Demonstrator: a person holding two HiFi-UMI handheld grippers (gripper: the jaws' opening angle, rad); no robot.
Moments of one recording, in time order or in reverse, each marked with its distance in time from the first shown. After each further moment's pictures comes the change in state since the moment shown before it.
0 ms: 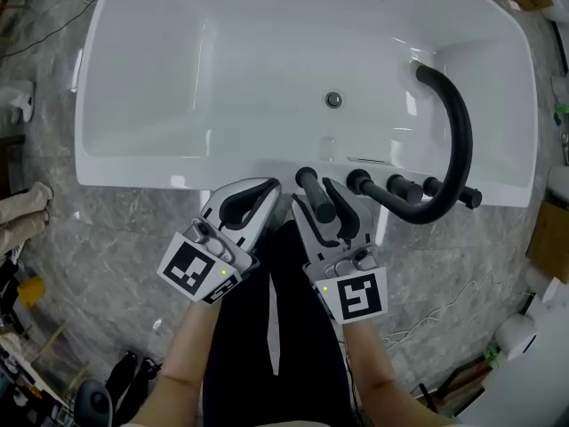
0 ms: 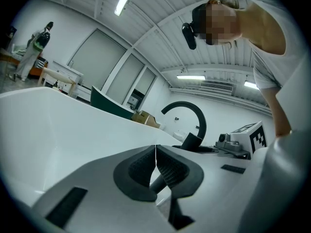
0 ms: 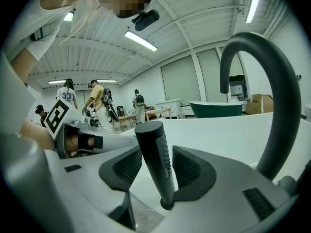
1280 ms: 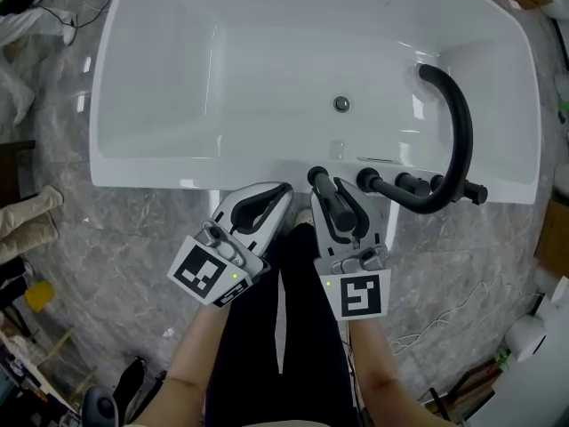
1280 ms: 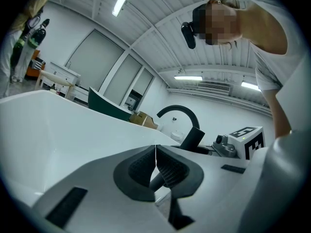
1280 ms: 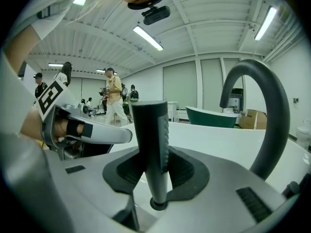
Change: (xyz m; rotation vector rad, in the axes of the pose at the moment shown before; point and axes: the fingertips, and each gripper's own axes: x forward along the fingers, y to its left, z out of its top) left arm -0.013 -0.014 0.013 0.014 -0.002 -0.022; right arm -0.006 0.001 0.012 -0.134 0.002 -0.097
